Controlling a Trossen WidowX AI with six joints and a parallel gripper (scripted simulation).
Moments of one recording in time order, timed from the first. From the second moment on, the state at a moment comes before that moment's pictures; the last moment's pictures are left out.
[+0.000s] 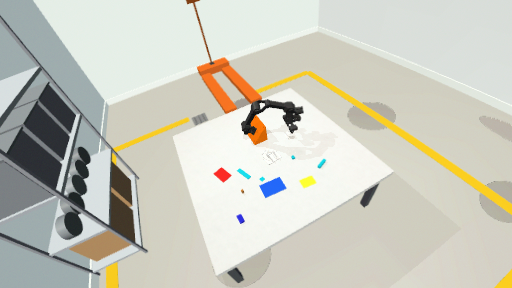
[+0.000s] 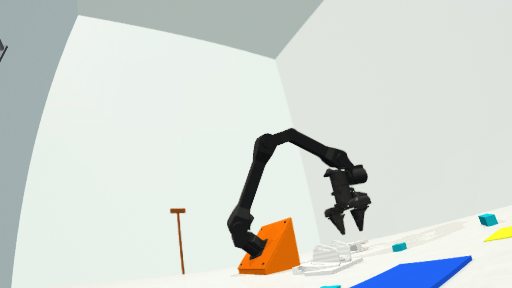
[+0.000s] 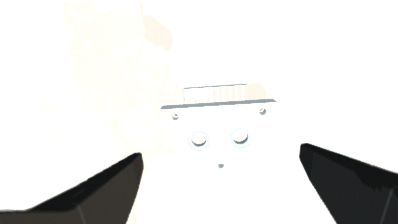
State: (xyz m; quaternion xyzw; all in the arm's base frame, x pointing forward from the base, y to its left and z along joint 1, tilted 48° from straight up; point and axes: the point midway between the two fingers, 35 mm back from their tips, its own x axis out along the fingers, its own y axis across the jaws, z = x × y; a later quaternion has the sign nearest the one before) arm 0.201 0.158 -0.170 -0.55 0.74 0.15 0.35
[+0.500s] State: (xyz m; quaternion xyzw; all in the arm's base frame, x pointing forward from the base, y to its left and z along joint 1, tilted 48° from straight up) arm 0.201 0.158 -0.170 -0.55 0.74 0.15 0.35
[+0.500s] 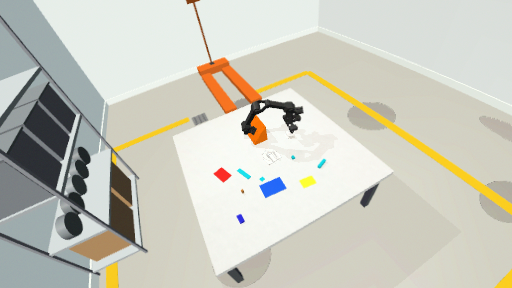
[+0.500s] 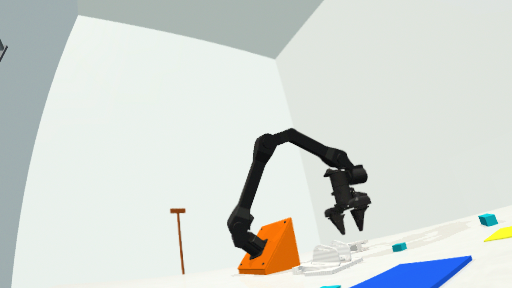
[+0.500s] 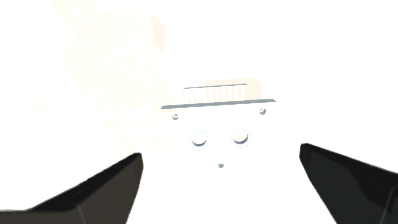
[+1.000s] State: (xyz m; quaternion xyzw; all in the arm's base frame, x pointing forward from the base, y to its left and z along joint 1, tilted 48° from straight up) arm 0.201 0.149 -0.183 -0.55 0.74 0.15 0.35
